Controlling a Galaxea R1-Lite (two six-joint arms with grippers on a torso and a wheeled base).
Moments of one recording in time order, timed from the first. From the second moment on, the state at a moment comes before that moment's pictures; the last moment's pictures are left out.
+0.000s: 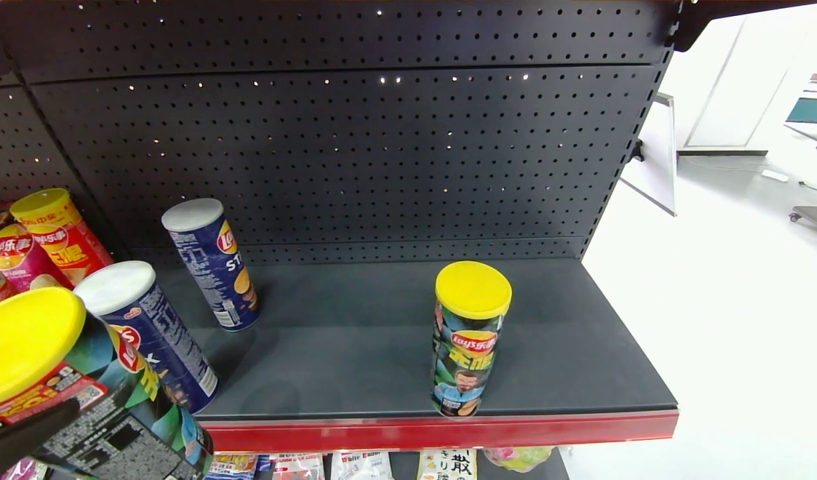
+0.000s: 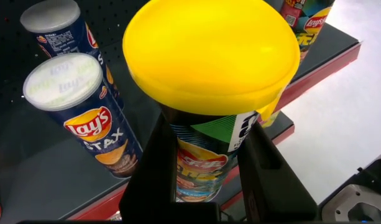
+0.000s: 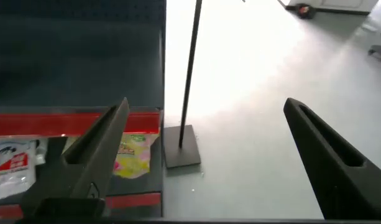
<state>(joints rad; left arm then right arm) -0.08 0.67 -0.54 0.08 -0.48 0.16 -0.17 0.13 -0.14 0.04 0.01 -0.13</state>
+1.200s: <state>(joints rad) -0.08 0.68 -0.56 0.03 -0.50 0.16 -0.14 0.09 -0.01 -0.03 0.21 -0.03</state>
